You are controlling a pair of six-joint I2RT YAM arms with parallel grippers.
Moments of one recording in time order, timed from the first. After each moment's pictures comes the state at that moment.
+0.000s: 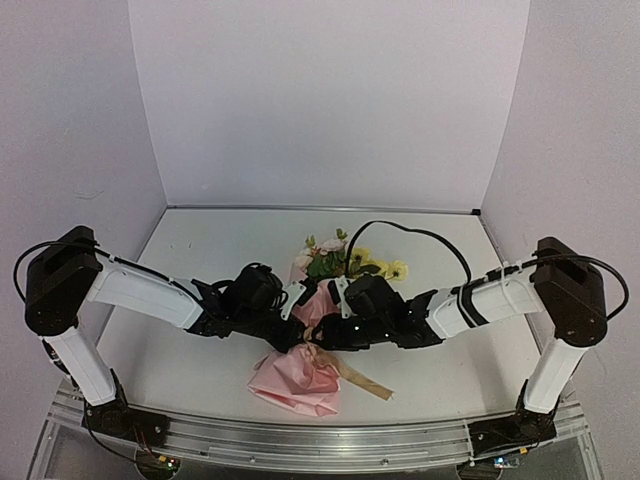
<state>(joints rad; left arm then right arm) -1.00 1.70 0.84 0.12 0.18 -0.31 1.03 1.79 0.93 0.15 -0.08 0.83</state>
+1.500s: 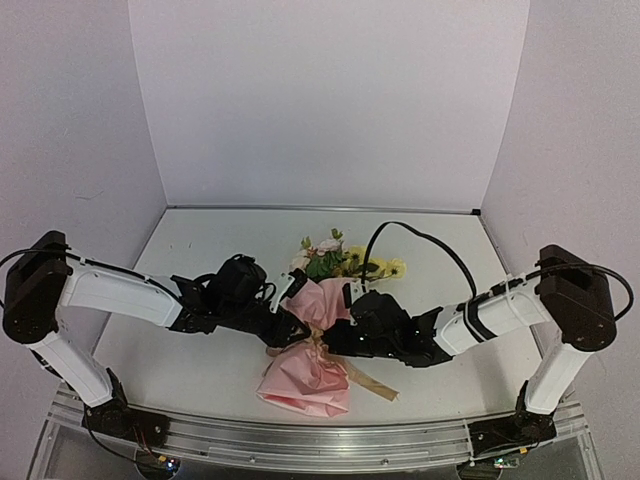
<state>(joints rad) -0.98 1.57 0.79 0.11 0.25 -0.35 1.10 1.75 0.81 0.30 0.15 0.94</state>
